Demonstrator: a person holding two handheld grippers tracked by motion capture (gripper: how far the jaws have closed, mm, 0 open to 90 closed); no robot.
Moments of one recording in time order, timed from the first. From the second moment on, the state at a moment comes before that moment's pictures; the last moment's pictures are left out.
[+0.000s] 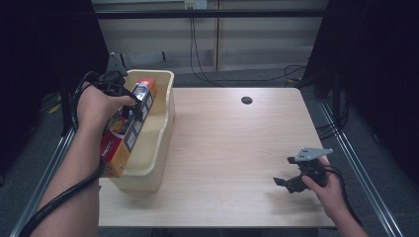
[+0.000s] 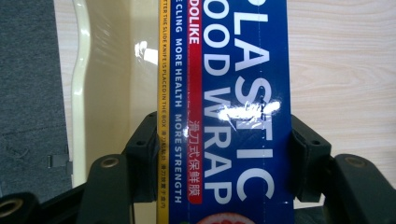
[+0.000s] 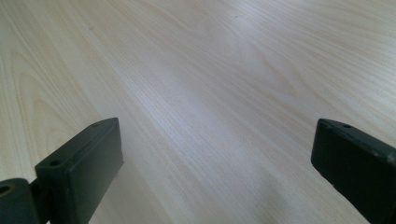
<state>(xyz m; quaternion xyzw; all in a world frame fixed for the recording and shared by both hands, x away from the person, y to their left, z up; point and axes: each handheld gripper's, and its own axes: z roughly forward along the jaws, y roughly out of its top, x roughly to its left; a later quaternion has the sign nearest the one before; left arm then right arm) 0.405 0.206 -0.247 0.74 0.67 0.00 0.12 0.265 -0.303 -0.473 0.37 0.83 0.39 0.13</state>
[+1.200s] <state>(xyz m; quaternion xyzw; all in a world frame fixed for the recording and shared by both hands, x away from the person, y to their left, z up) 0.406 0.209 -0.283 0.74 0.67 -0.02 0.10 0.264 -0.303 -0.473 0.37 0.84 0.39 0.13</state>
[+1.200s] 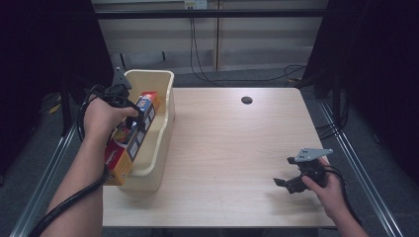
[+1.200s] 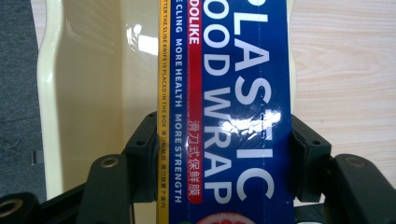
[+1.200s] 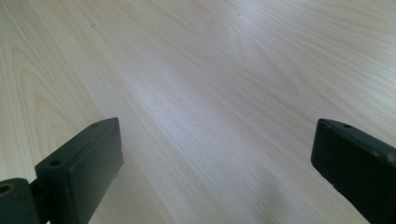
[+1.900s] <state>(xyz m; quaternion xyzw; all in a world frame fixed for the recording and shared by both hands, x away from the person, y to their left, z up) 0.404 0.218 -0.299 0.73 0.68 -0.03 0.10 0.265 -0.302 -0.474 0.37 0.84 0.38 0.13</state>
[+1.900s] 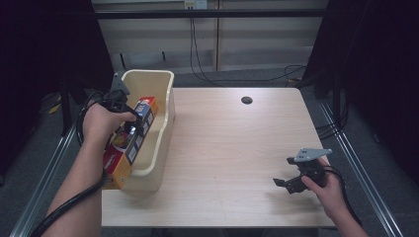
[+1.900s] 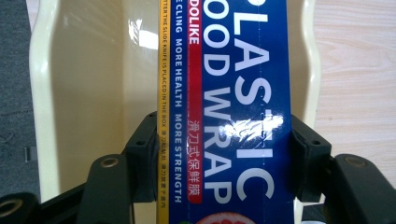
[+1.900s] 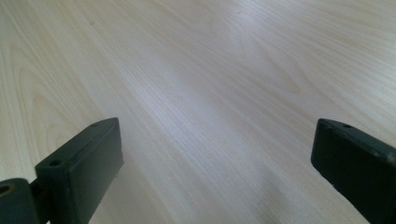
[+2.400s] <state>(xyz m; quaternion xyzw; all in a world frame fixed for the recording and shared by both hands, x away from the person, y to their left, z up) 0.406 0.217 -0.309 0.73 0.67 -0.04 0.09 0.265 -0.302 -0.475 0.37 0.84 0.38 0.13</state>
